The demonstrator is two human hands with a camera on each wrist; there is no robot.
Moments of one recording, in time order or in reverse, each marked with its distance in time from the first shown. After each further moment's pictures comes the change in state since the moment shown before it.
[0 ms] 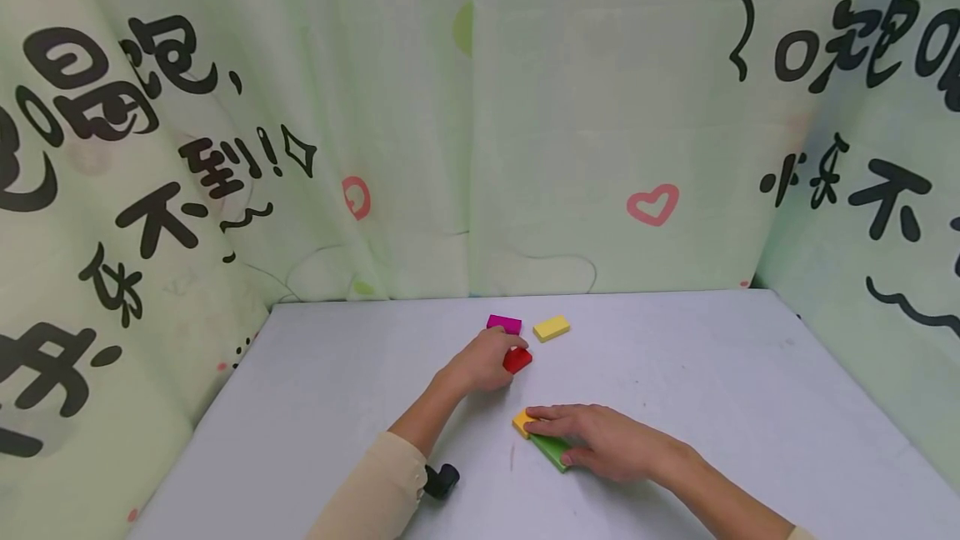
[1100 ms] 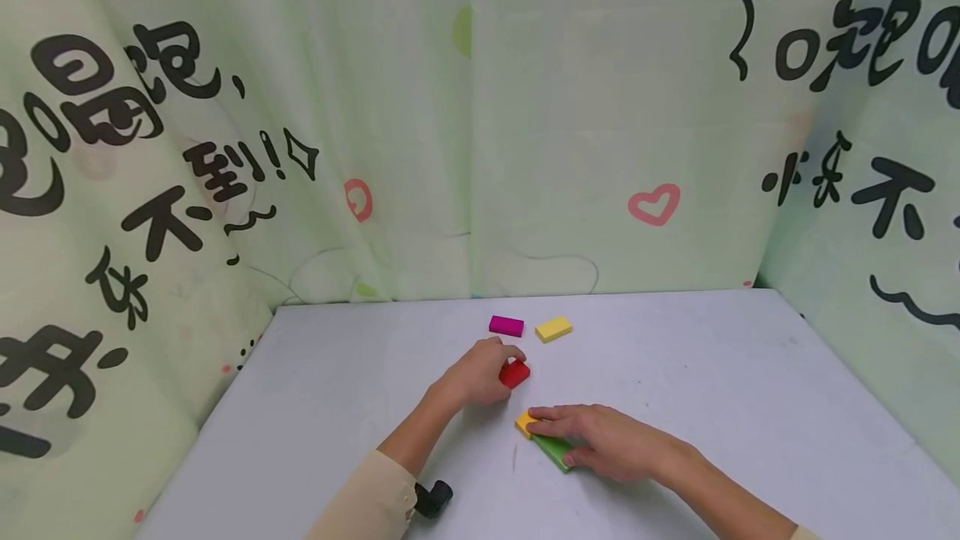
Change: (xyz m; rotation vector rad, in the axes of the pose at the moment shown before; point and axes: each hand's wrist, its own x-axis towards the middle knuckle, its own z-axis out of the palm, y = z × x) left_hand -0.018 -0.004 0.001 -0.026 -0.012 0.003; right_hand 0.001 0.002 0.001 0.010 -0.003 -0.002
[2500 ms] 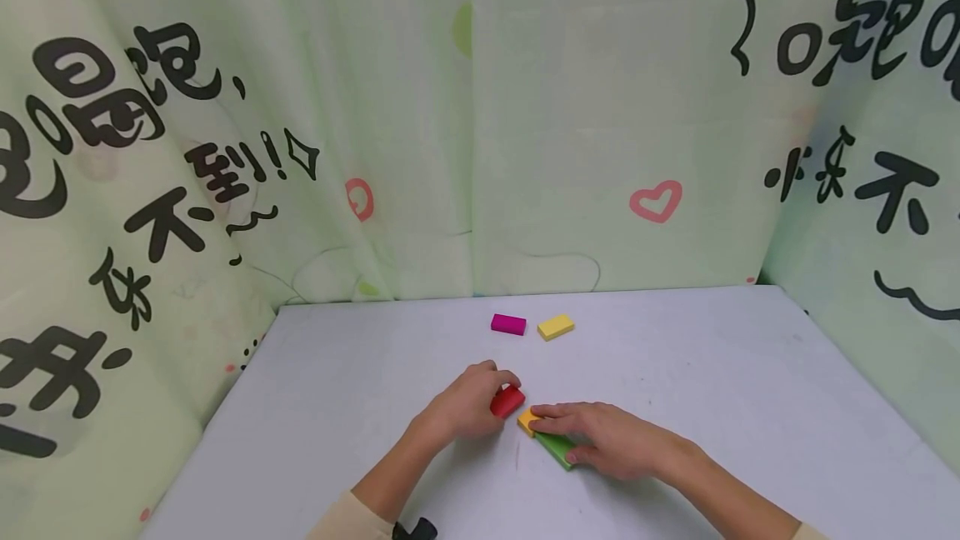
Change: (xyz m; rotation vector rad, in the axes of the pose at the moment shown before) left_hand -0.051 0.004 0.002 -0.005 -0.013 0.015; right_hand -0.002 -0.003 -0.001 0.012 0.025 0.008
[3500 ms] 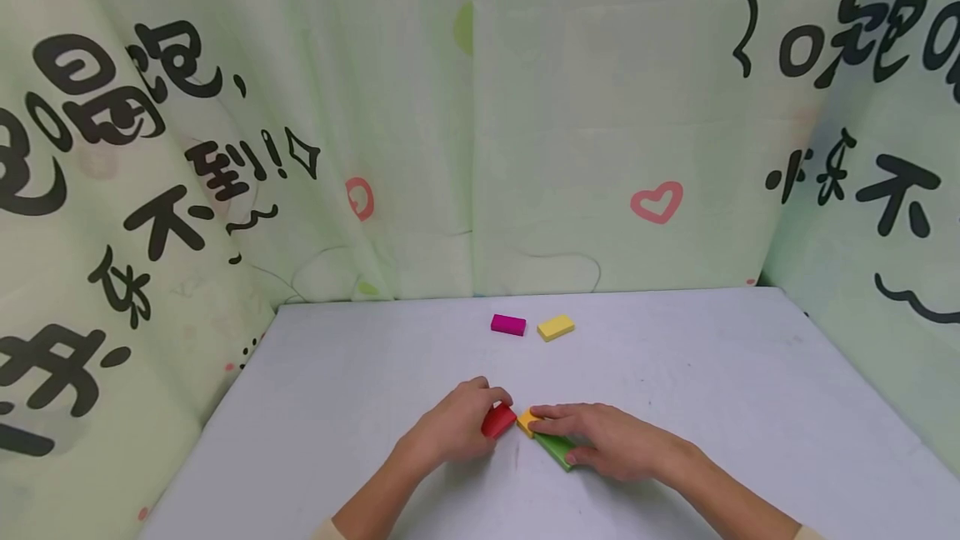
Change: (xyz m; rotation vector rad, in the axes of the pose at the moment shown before) left_hand -0.030 0.004 -0.002 0.011 -0.023 -0.013; right_hand 0.002 0.000 -0.001 0.012 -0.028 0.021
